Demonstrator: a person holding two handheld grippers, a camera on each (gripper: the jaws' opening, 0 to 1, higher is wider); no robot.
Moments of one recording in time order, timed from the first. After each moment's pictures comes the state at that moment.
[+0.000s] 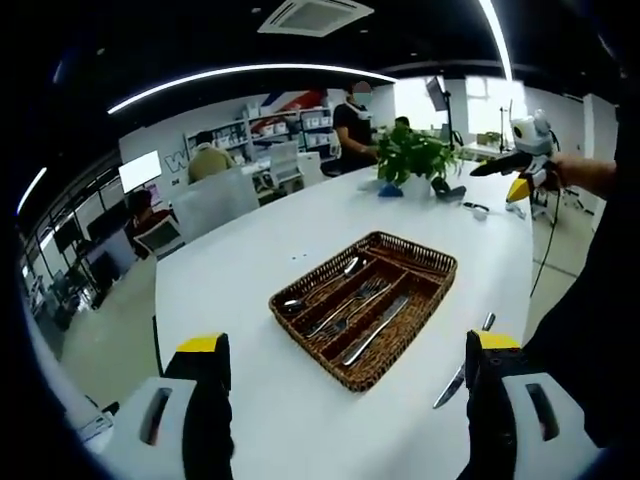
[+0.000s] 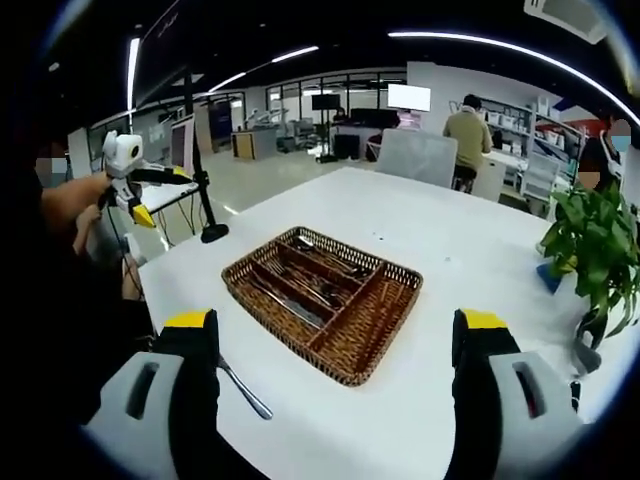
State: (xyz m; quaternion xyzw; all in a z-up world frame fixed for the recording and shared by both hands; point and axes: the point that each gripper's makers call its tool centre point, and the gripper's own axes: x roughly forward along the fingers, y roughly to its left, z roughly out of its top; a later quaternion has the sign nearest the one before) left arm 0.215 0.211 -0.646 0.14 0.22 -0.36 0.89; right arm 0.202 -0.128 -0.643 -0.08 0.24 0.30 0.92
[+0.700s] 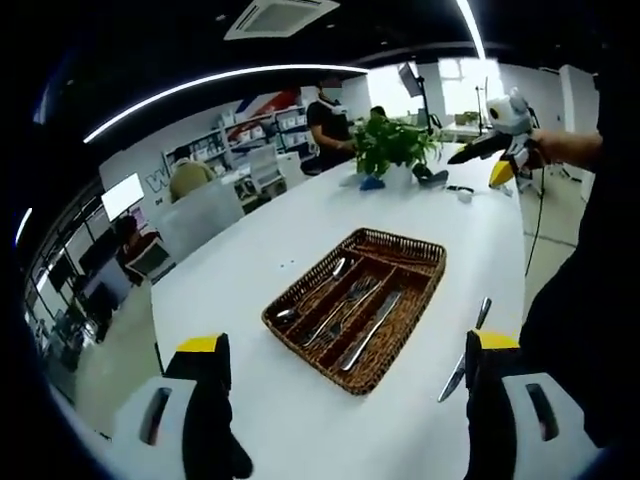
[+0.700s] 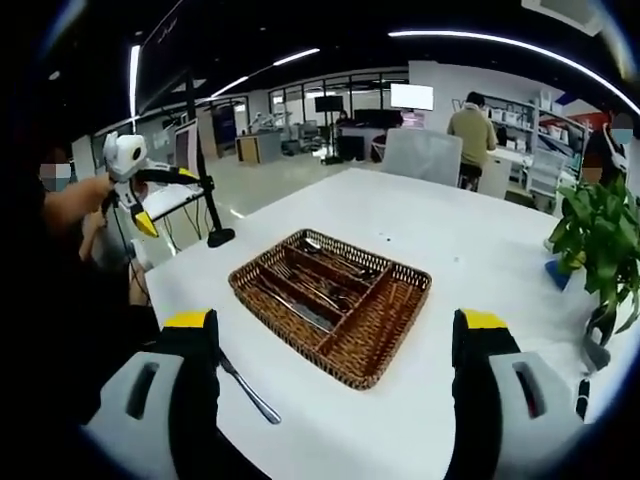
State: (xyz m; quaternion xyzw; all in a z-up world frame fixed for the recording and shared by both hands) left arm 0.206 0.183 -0.642 0.22 0.20 -0.41 0.86; right arm 0.202 -0.115 -0.641 -0.07 0.24 0.31 0.92
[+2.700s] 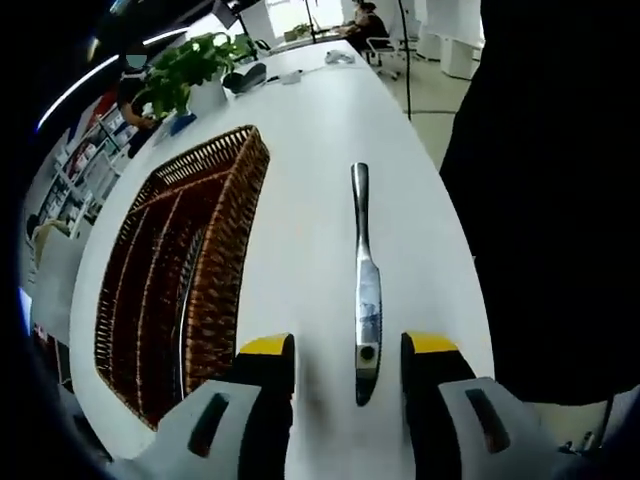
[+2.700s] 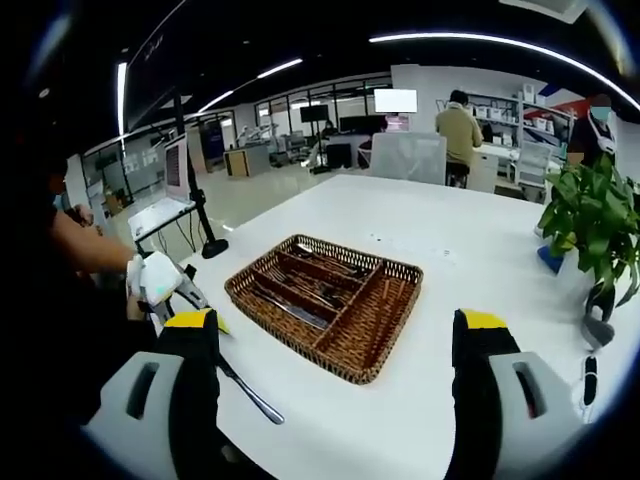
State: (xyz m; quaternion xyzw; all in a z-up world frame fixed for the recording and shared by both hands) left arm 0.130 0.093 -0.858 0.39 0.31 -0.61 0.61; right arm 0.193 -0.135 -0.650 -0.04 0.23 0.29 0.93
